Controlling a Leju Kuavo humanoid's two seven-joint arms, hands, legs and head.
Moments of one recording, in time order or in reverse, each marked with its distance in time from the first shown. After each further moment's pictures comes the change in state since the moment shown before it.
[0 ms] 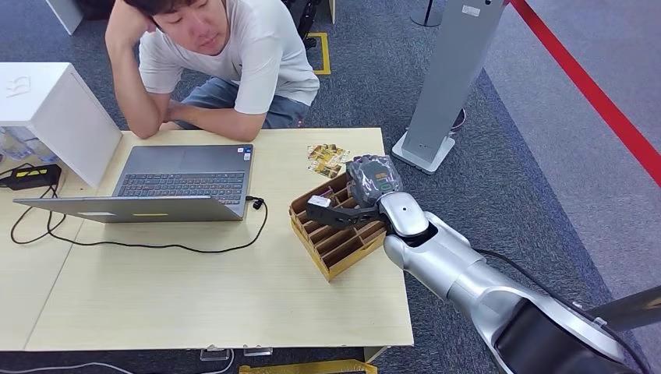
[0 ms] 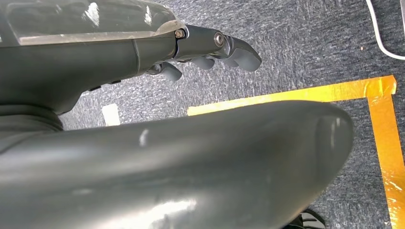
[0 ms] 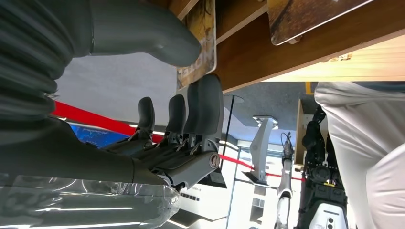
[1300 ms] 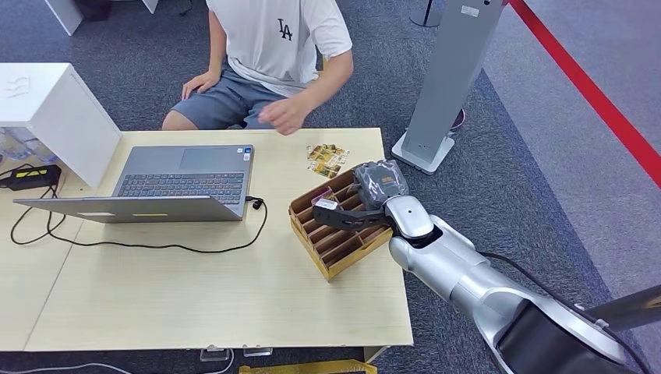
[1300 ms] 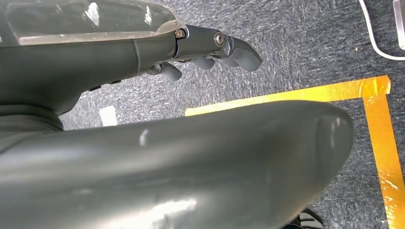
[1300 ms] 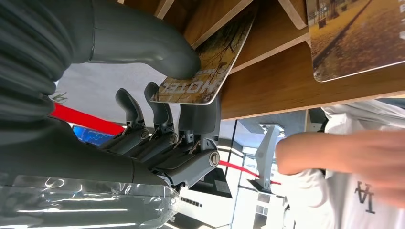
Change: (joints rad) left arm -0.003 0.000 -0.007 0.000 -0.002 0.001 -0.009; right arm 0.010 -0.010 -0.005 0.040 -0.006 0.003 -0.007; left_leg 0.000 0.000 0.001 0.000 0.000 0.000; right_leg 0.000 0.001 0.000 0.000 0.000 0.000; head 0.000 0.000
